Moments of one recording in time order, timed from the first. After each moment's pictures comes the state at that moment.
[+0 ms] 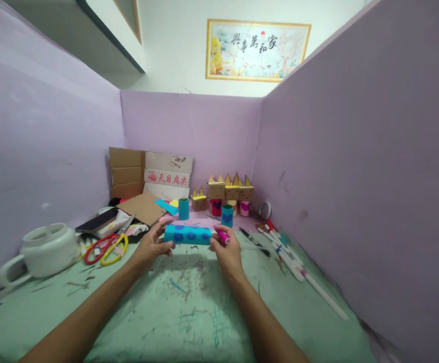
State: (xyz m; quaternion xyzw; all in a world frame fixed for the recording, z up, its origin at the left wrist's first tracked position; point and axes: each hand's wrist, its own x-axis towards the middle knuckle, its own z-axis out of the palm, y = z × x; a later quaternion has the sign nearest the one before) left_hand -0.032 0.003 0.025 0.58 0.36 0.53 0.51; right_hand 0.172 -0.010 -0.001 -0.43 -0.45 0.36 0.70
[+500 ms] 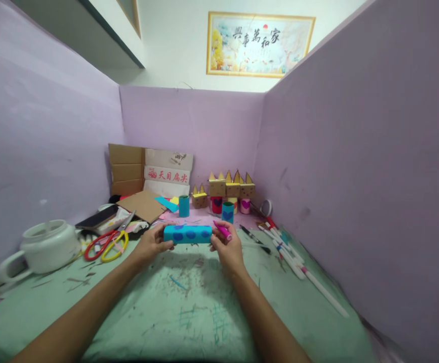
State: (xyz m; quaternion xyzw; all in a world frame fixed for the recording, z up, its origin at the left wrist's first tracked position) left_hand -0.038 0.013 0.019 0.60 0.37 0.50 0.50; right_hand 0.175 -0.011 0.003 -0.39 -0.45 0.39 0.70
